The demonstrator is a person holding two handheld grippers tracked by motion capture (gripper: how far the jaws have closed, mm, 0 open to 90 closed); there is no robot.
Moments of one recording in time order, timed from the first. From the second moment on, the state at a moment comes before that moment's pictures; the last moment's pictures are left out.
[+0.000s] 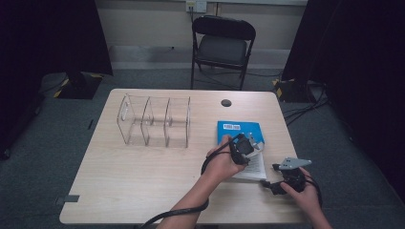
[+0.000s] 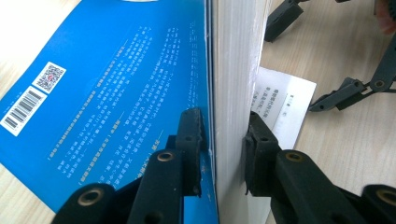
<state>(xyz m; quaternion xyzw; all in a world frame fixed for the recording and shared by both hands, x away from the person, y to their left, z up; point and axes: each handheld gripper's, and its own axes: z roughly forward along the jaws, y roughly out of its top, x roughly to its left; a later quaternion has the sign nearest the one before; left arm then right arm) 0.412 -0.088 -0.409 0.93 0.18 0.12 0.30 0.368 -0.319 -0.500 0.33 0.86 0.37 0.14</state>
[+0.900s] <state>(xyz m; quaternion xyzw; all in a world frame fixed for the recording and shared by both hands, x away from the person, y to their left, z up) 0.423 -0.085 -0.381 0.93 0.20 0.11 0.29 0.367 -0.316 -0.500 0.33 0.86 0.37 0.14</state>
